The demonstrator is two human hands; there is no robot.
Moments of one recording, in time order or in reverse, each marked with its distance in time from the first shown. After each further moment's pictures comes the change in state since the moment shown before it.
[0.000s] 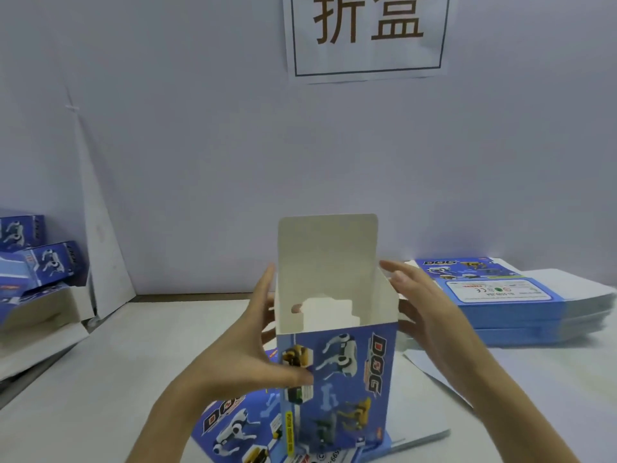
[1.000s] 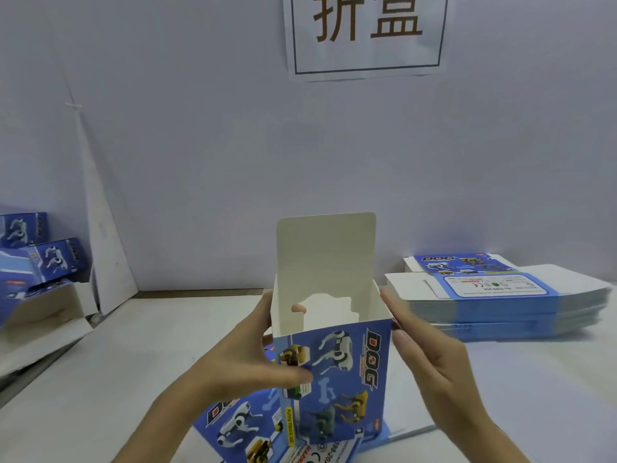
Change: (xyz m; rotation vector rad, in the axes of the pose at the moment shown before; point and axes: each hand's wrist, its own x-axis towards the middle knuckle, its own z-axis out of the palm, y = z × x) left_hand -0.004 -0.013 0.001 0.070 -0.058 -0.042; right_hand -0.038 0.042 0.000 -0.346 0.101 -0.423
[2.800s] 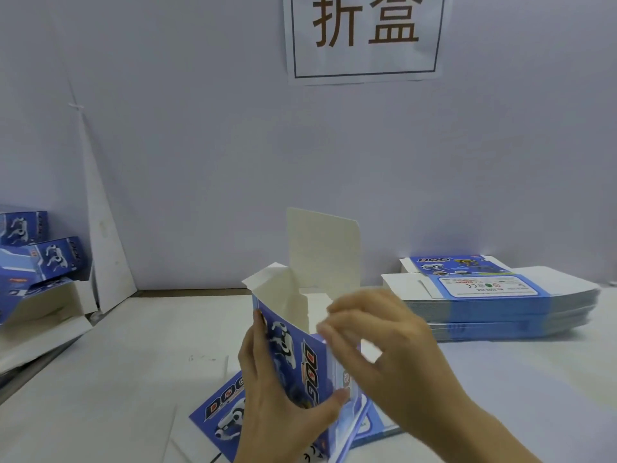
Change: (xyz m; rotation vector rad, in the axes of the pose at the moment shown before) left_hand -0.016 -0.025 0.097 0.066 0.776 0.043; right_hand 0.014 -0.077 0.027 -0.557 -0.015 -0.470
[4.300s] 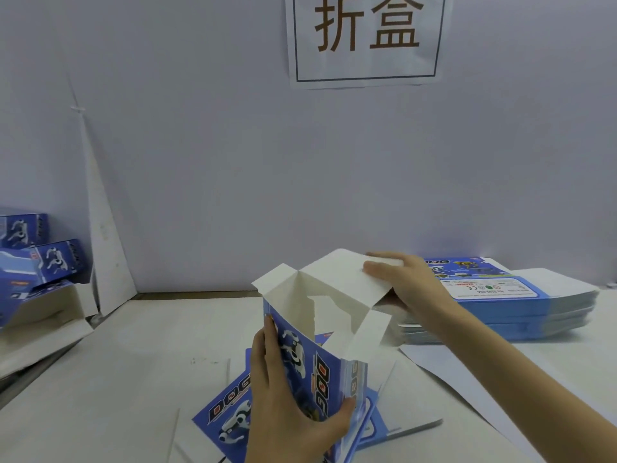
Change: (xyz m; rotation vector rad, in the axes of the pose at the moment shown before) left_hand -0.001 0.001 0.004 0.126 -0.085 -0.083; right_hand 0.047 0.096 0.020 0.783 -0.073 1.106
